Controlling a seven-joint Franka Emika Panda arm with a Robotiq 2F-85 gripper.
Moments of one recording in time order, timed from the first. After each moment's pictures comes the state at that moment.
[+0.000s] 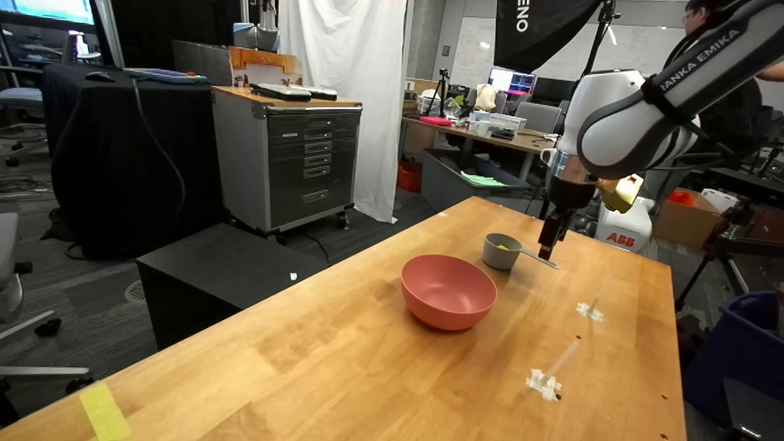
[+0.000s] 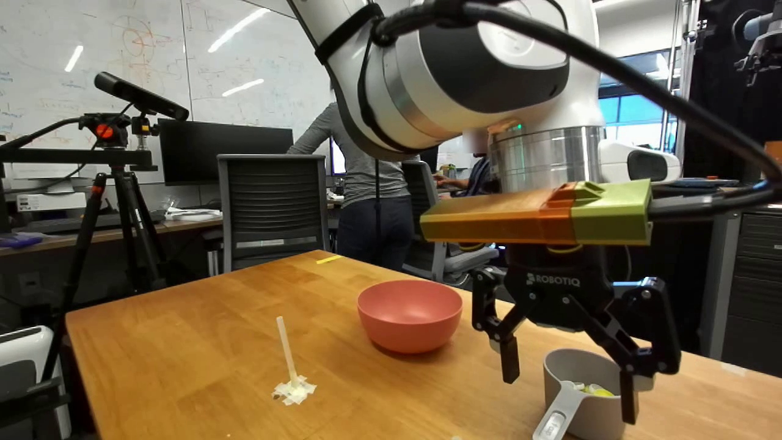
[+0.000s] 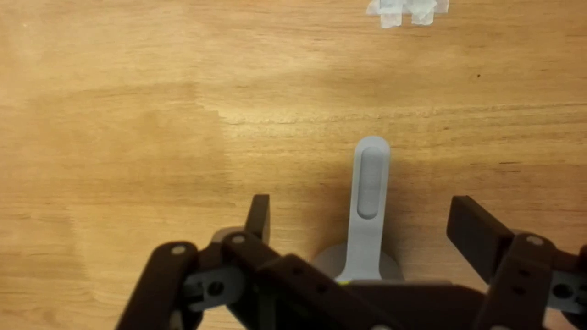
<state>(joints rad) -0.29 0.48 -0.16 -2.05 -0.17 2.57 -0.32</state>
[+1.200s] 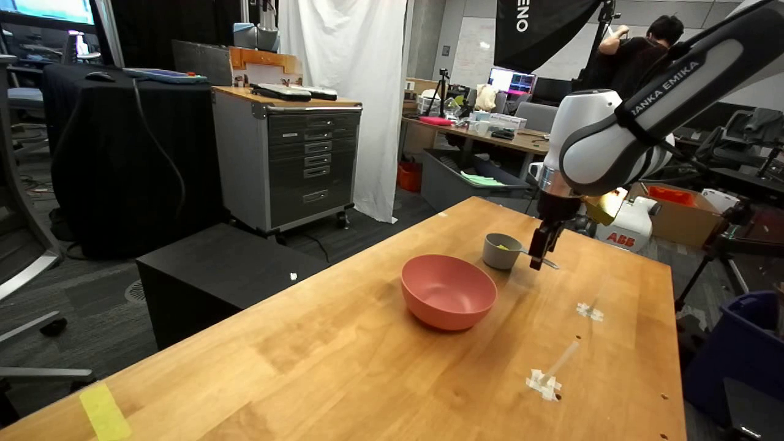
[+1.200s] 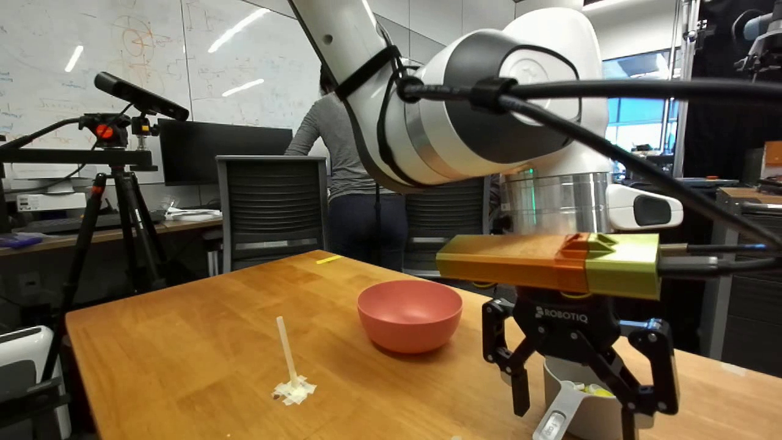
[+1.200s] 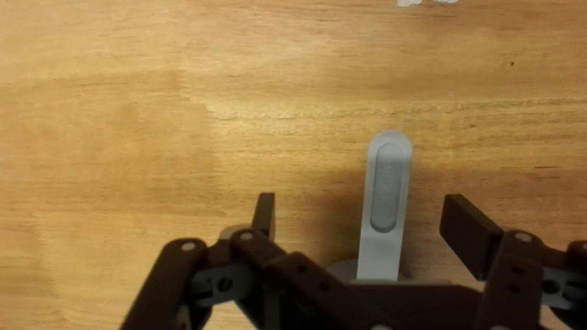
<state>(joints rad) -0.29 0.58 -0.16 -1.97 -0.17 2.57 -0.32</state>
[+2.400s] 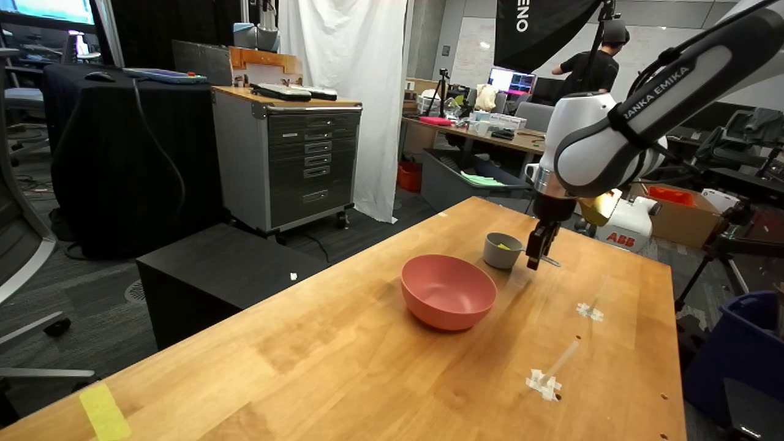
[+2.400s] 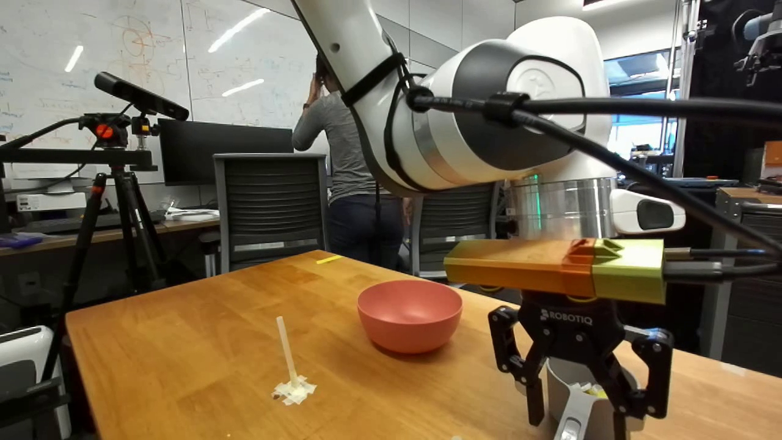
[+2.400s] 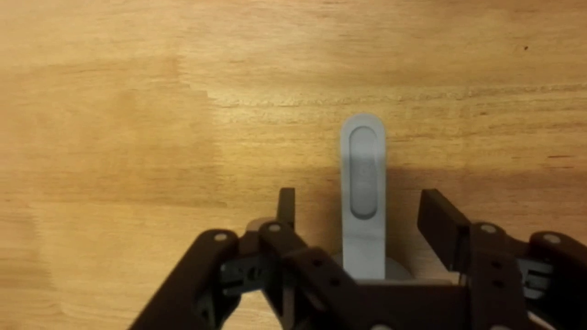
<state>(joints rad) -0.29 0.60 -0.16 -1.94 -0.17 2.56 -0.32</state>
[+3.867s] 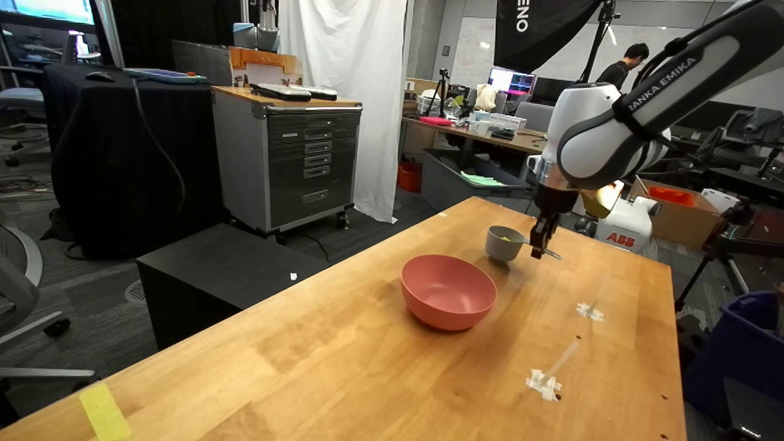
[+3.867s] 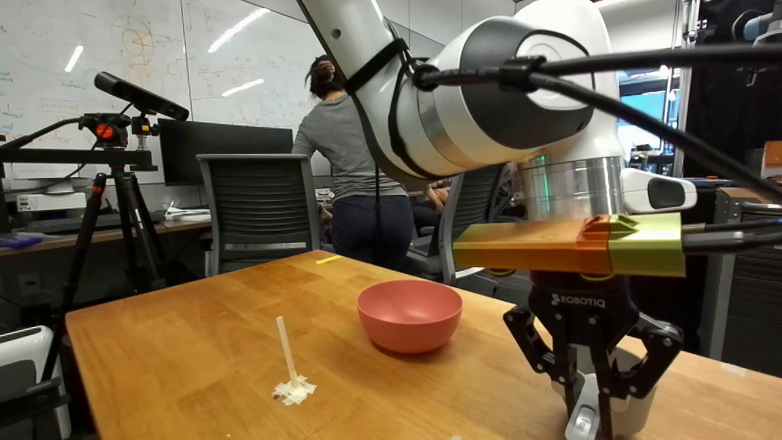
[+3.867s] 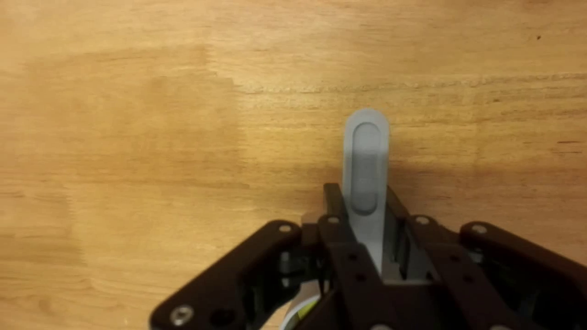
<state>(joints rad) -0.29 0.58 -0.17 -1.94 -0.18 2.56 -0.32</state>
